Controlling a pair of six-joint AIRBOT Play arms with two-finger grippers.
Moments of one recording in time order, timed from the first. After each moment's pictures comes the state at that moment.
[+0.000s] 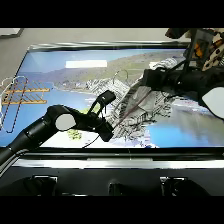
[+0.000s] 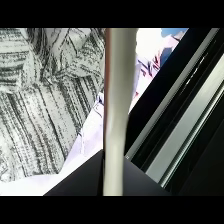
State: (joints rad) left arm -0.79 -1.23 1.20 1.20 -0.99 -1.37; right arm 0.53 -0.99 1.51 -1.72 1.18 2.11
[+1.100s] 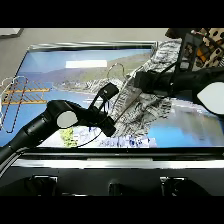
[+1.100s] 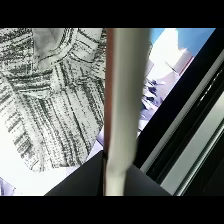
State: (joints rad) left arm -0.81 -1.25 1.29 1.29 -0.98 -1.43; right arm 0.53 -1.02 1.51 -1.53 1.19 2.08
